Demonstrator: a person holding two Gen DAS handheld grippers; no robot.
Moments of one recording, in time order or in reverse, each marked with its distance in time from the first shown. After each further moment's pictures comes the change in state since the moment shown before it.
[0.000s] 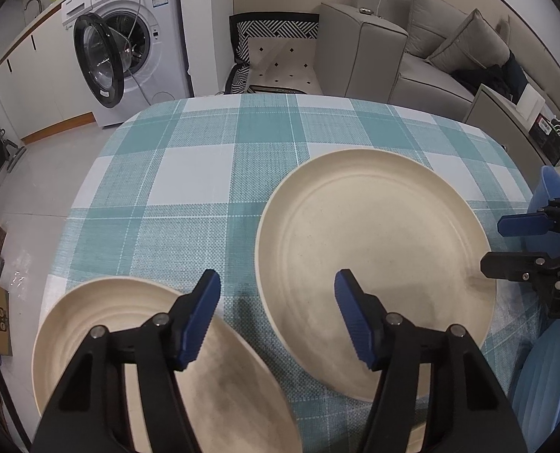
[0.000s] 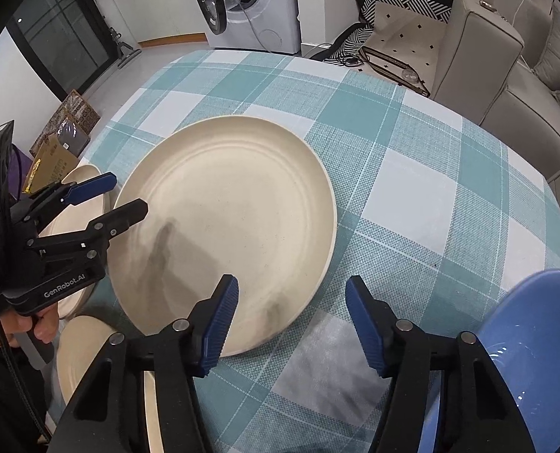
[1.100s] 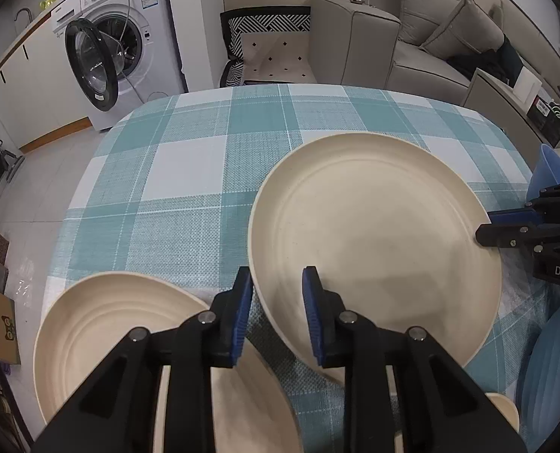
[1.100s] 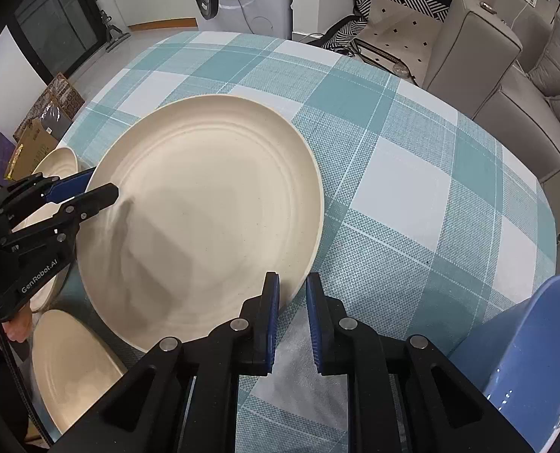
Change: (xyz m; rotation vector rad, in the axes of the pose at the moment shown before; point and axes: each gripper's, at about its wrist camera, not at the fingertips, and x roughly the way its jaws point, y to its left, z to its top) left arm 0.003 -0.005 -0.006 0.053 0.021 0.014; right arm 0.017 0.002 -0.003 -0.030 0.043 -0.086
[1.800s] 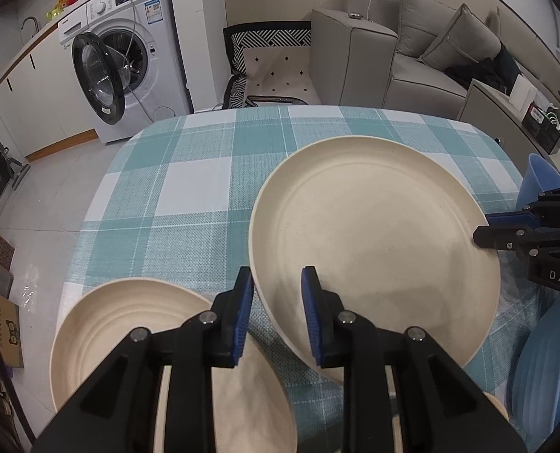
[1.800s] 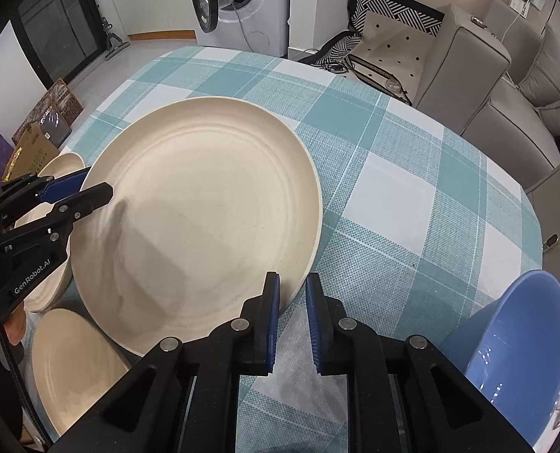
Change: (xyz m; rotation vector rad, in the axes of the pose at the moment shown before) left arm -0.026 -0.004 0.003 0.002 -0.058 0.016; right arm -0.024 0.002 -0.007 -0.001 -0.066 -0.024
